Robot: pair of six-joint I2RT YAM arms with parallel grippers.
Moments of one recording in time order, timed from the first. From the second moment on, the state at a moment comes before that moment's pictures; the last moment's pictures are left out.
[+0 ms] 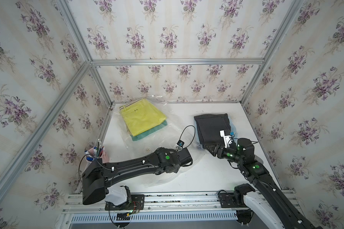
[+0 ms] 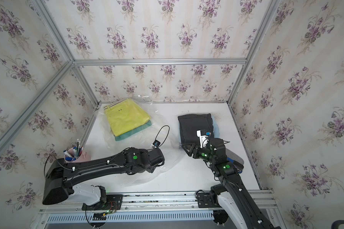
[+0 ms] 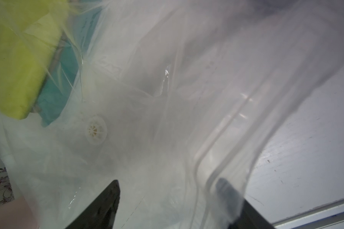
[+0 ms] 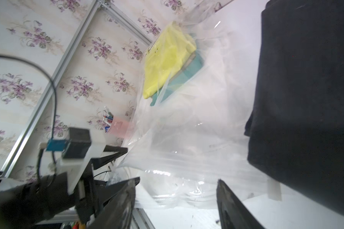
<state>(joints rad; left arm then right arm) -1.12 1.46 1.15 -1.00 -0.49 -0.55 0.29 0.64 0.44 -0.22 -0.65 0.64</state>
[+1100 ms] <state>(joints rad) -0.96 1.55 1.66 -1.10 -0.35 -0.33 1.10 1.39 0.49 0.50 -0.06 0.89</state>
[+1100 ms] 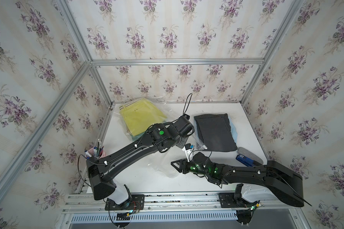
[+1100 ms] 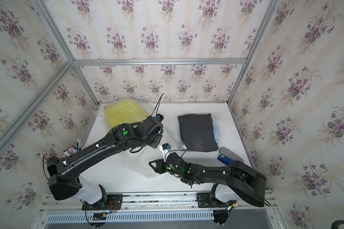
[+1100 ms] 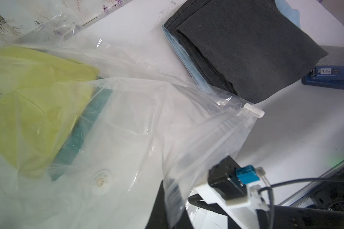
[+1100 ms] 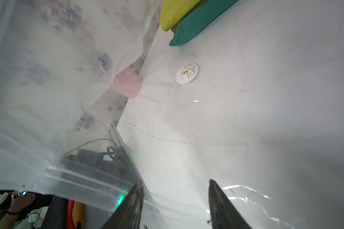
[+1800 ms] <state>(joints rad) -0.96 1.44 1.62 -1.11 -0.37 -0.15 0.99 1.98 0.97 0.76 0.01 1.21</state>
